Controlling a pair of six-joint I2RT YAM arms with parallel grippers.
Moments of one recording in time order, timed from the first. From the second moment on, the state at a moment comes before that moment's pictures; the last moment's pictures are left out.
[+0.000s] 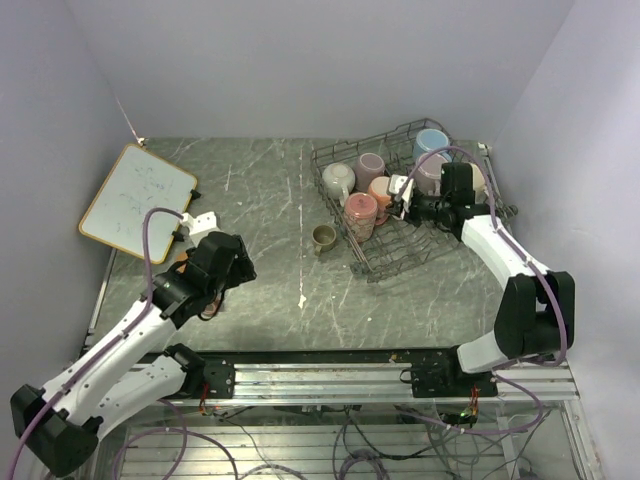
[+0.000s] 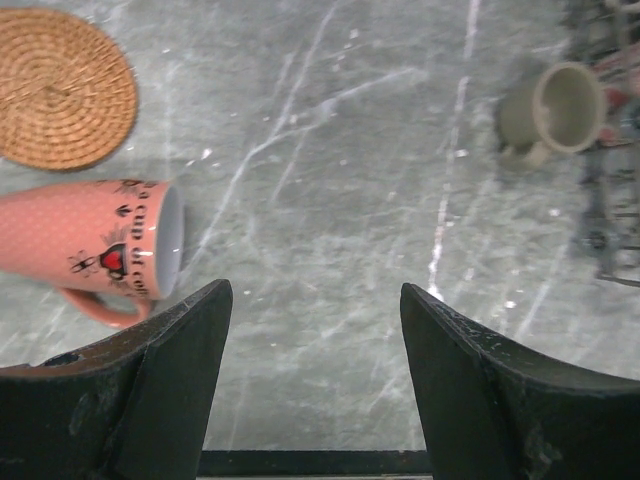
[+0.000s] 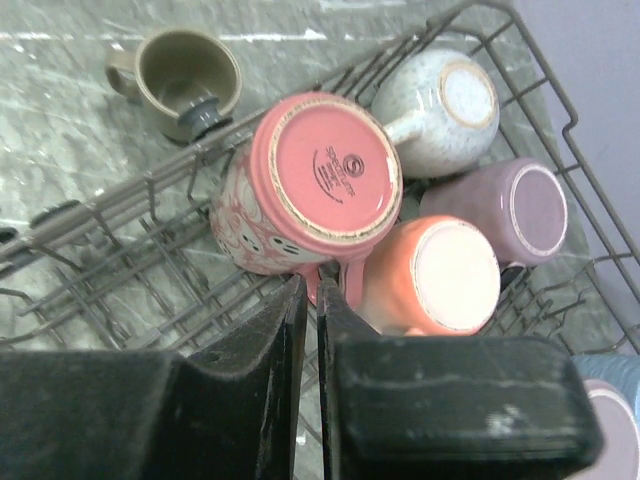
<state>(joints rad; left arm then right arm) -0.63 0.79 0.73 -0.66 -0.39 -0.75 0.12 1.50 1.04 -0.27 -0.82 -1.05</state>
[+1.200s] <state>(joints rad) -0.62 1.52 1.24 -1.06 -0.73 -0.27 0.20 1.11 0.96 -0.20 -1.07 -0.38</state>
